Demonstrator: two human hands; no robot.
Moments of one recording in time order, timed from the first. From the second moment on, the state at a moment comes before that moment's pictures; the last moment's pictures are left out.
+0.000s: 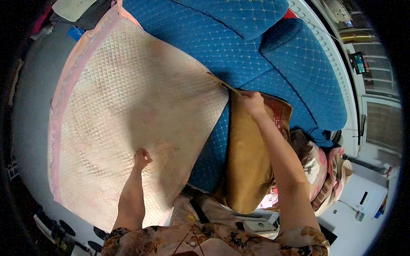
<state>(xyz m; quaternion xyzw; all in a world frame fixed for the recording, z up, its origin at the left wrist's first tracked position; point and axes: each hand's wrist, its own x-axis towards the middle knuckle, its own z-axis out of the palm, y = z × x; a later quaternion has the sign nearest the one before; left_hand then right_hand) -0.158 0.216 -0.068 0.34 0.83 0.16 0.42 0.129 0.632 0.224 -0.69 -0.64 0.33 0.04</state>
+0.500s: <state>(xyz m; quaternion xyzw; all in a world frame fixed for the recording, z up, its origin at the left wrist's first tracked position) -0.166 0.228 -0.059 0.36 0.82 0.14 0.42 0.084 0.704 0.131 -0.67 -0.70 0.23 -0.03</state>
